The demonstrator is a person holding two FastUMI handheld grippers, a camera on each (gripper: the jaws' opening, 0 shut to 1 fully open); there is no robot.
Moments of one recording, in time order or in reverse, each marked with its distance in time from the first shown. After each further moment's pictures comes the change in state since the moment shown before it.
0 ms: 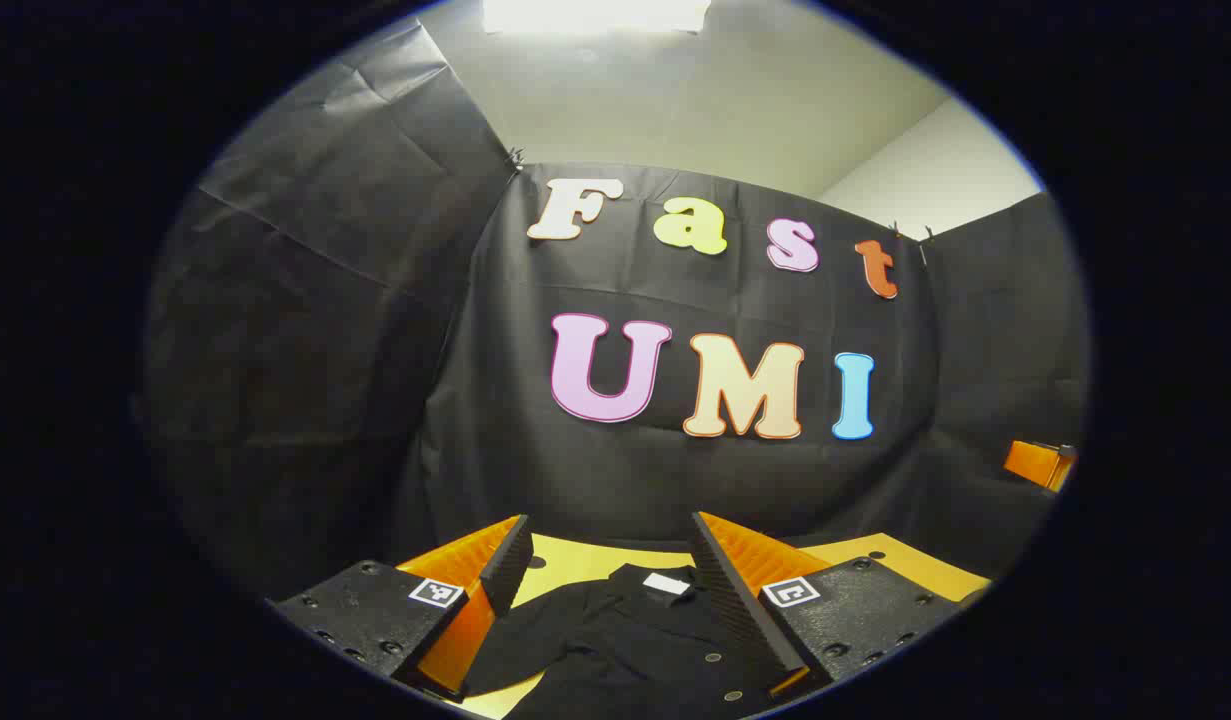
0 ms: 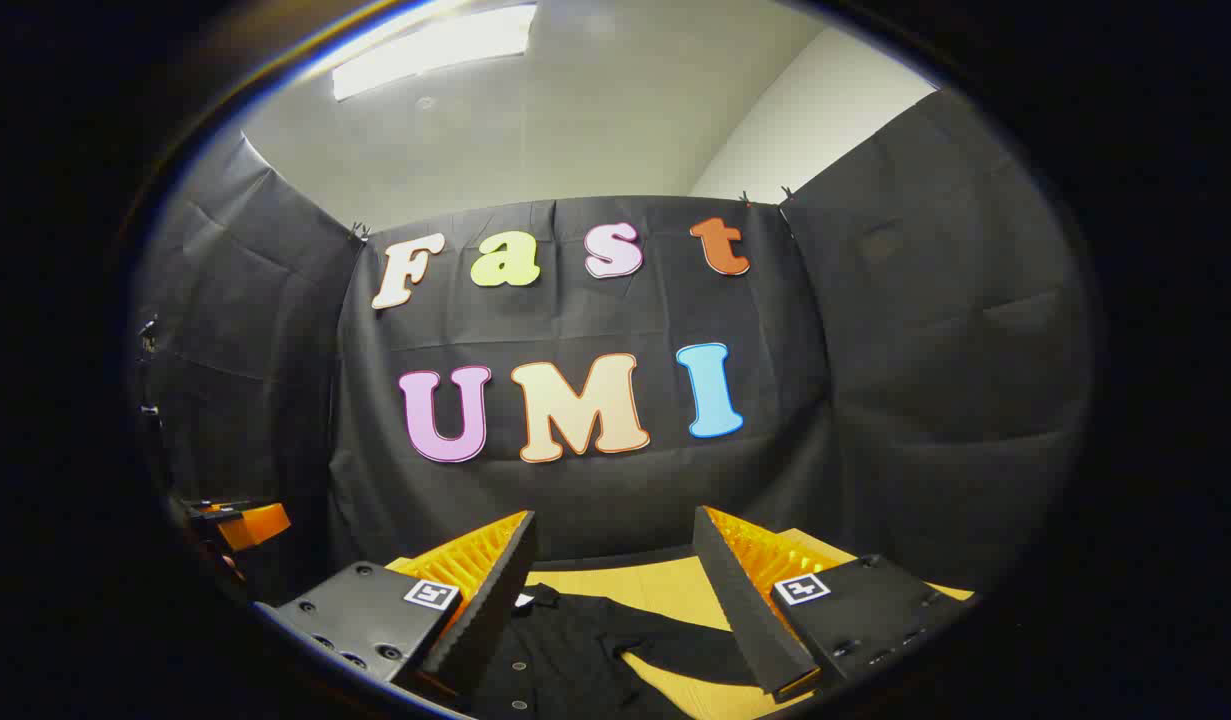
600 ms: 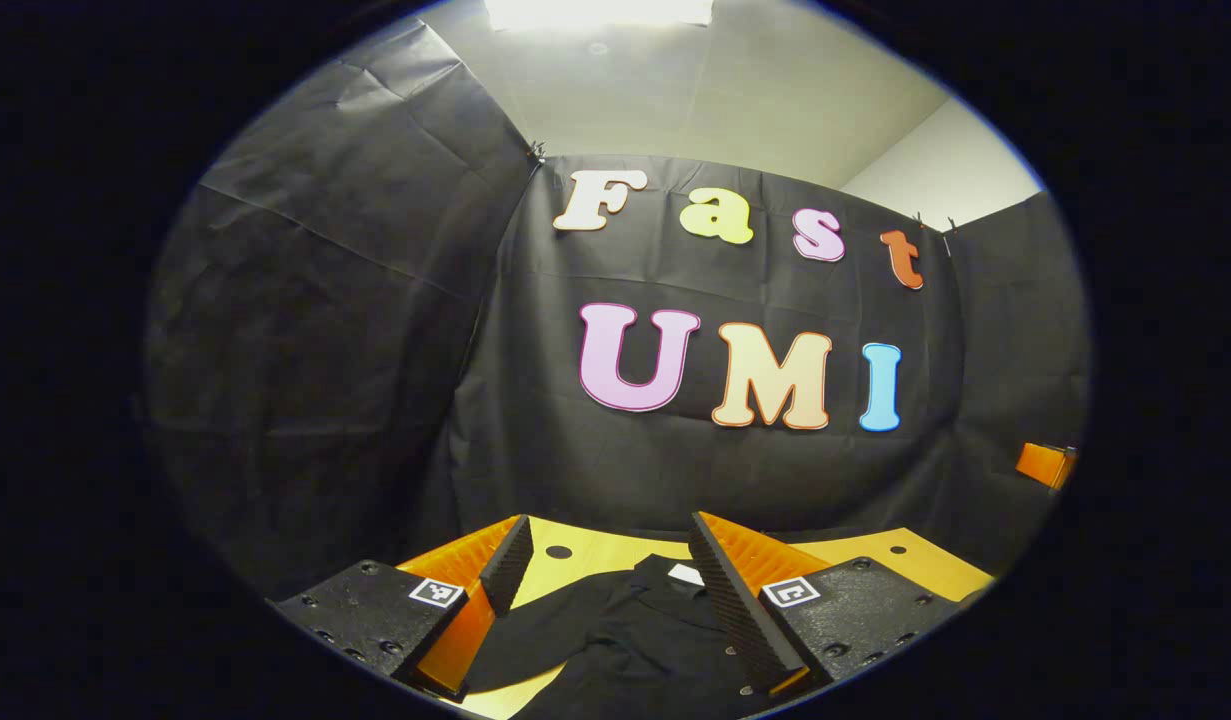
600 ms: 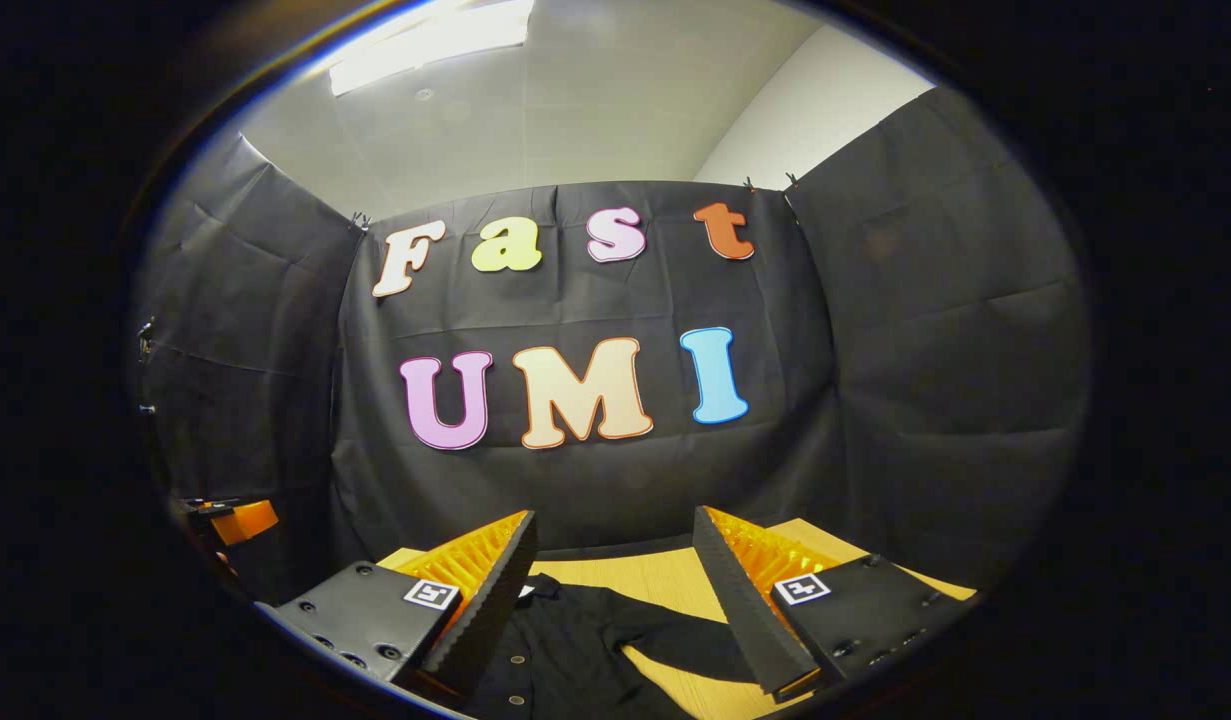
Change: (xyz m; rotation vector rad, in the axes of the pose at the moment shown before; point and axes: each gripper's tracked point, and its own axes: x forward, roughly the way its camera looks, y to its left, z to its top) left arm -0.008 0.016 -0.008 0.012 0.026 0.067; right arm 0.004 -0.008 -0.010 0.003 0.041 0.001
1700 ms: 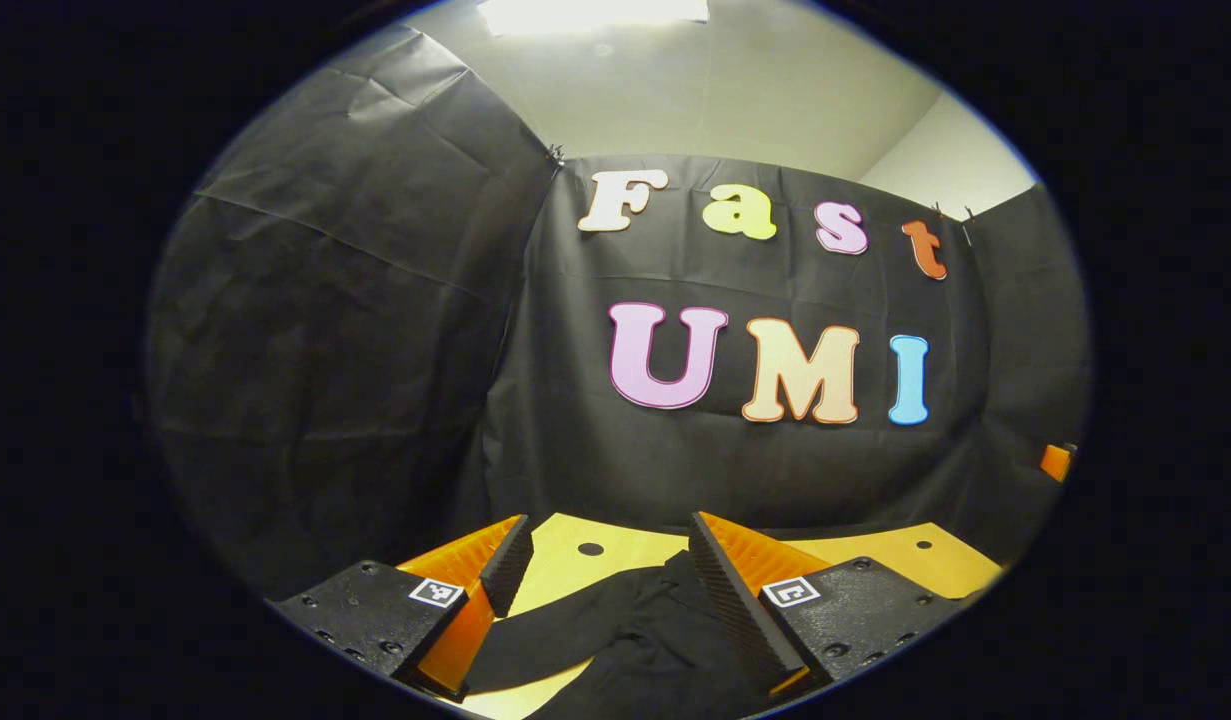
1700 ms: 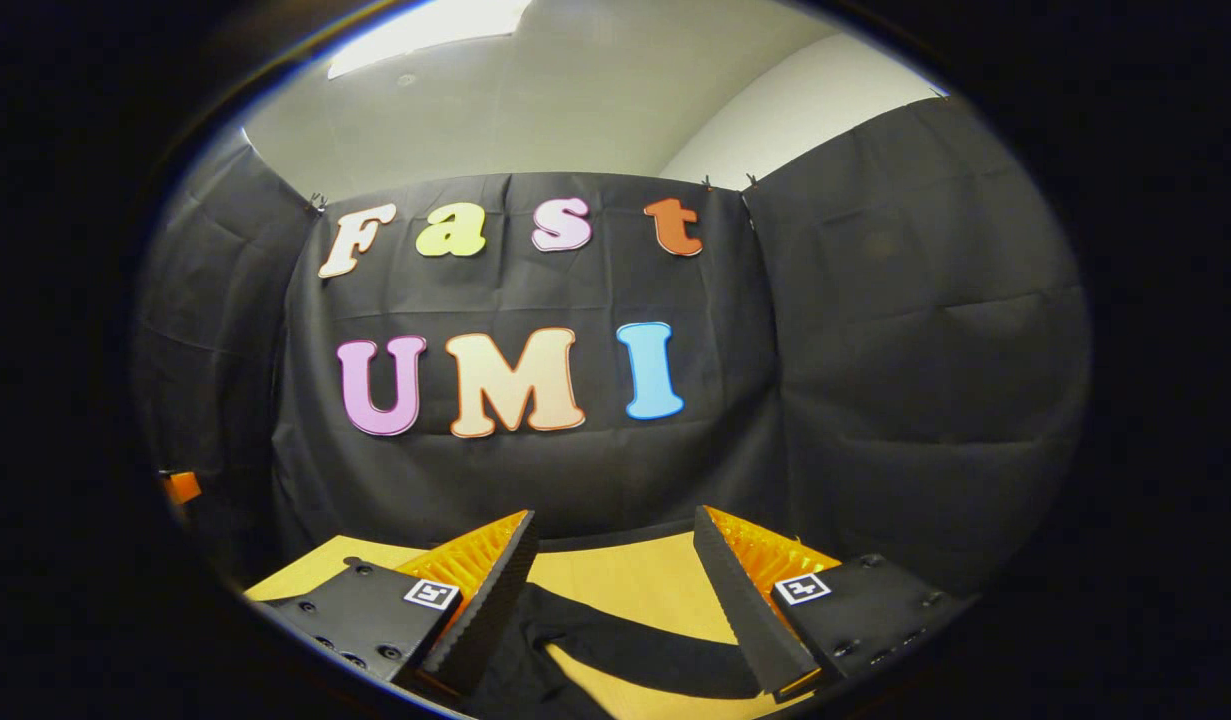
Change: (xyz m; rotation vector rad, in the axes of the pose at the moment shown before) left arm -0.009 0.022 -0.002 0.027 0.006 0.092; right arm 0.016 -0.092 -0.011 -0.031 0.015 -0.171
